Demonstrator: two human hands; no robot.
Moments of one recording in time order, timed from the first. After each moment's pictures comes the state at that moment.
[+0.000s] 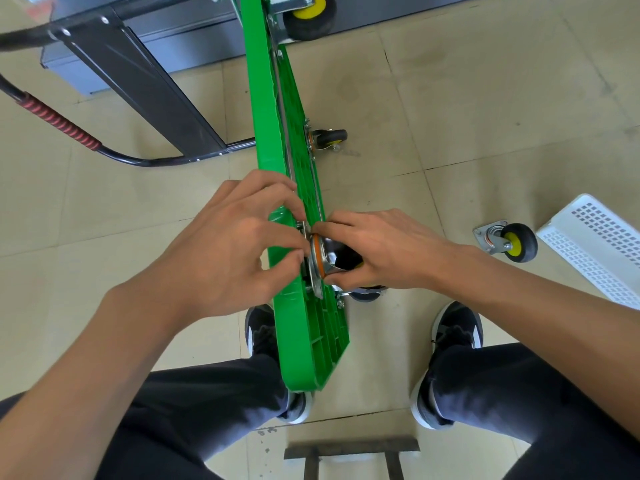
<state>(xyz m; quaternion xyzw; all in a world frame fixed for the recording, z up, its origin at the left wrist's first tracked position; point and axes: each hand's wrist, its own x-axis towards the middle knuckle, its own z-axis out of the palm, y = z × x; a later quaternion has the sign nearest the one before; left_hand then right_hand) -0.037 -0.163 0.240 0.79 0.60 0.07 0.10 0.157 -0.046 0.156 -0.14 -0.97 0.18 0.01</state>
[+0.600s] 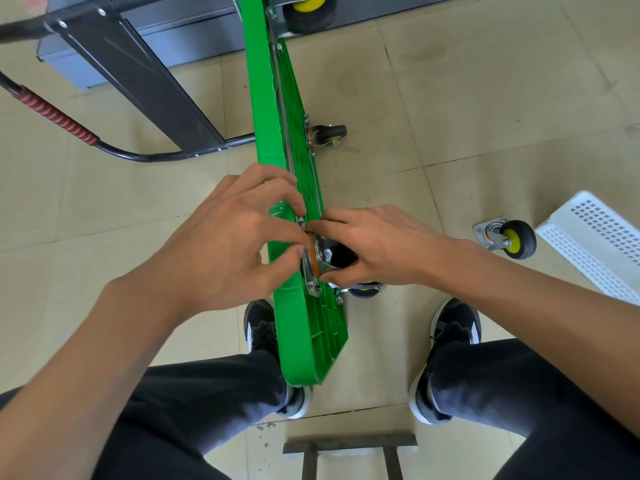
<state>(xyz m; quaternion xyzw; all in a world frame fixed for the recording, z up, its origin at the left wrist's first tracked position) -0.038 -0.162 0.240 0.79 0.60 0.06 0.10 0.153 -0.050 0.161 -0.13 -0.98 0.18 -0.01</state>
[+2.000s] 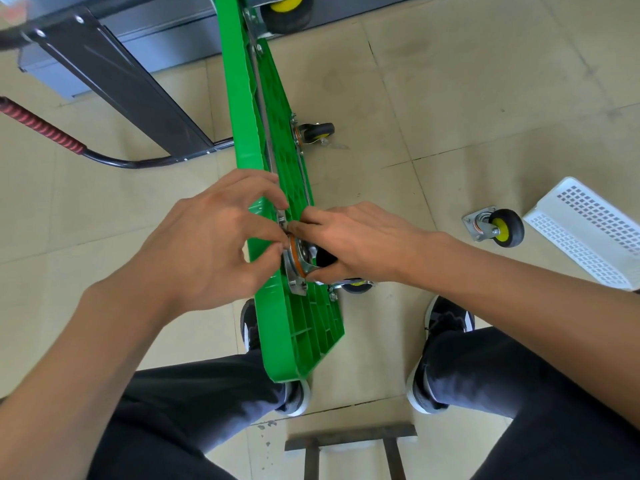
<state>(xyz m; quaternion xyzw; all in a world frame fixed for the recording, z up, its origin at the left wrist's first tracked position) -0.033 -0.165 0.248 0.78 0.62 0.07 0.10 0.147 -0.058 0.165 -0.12 -0.99 0.11 0.01</state>
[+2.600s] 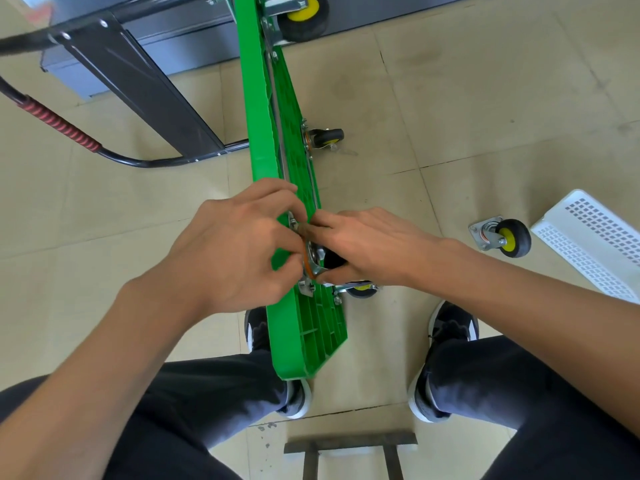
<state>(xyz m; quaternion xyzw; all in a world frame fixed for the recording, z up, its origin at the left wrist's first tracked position) -0.021 -0.166 0.247 0.78 0.62 0.02 0.07 0.148 -0.059 0.170 -0.11 -0.99 0.12 -0.01</state>
